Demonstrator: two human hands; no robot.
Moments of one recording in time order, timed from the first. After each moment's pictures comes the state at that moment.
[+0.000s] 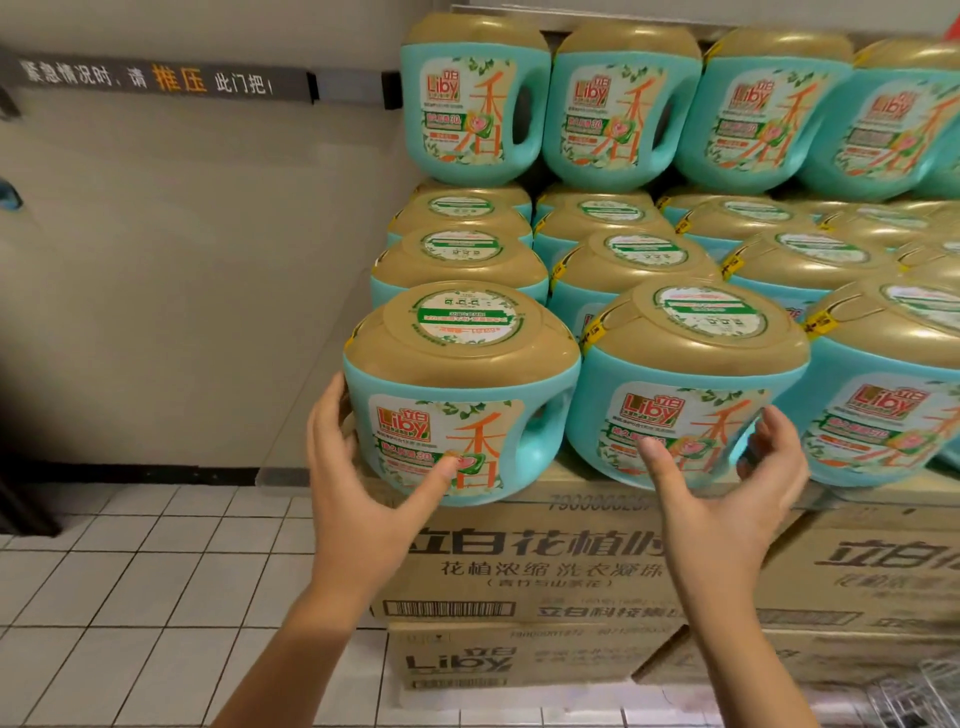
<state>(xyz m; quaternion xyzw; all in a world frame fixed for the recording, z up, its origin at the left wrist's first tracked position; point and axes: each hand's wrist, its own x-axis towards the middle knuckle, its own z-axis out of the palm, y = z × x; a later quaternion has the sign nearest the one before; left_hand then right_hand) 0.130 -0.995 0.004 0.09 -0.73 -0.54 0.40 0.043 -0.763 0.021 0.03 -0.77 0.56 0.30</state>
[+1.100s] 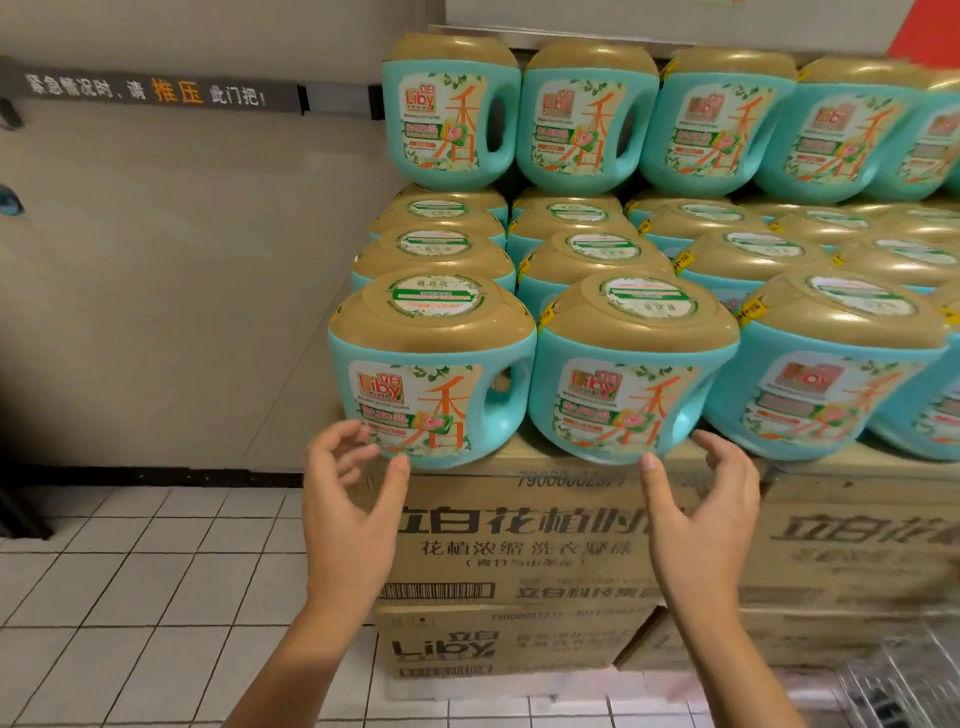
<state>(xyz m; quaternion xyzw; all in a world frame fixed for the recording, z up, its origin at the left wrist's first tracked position) 0.156 -0.959 -0.006 0.18 -0.73 -0.53 0.40 0.067 -0.724 0.007 0.03 -0.81 0.52 0.26</state>
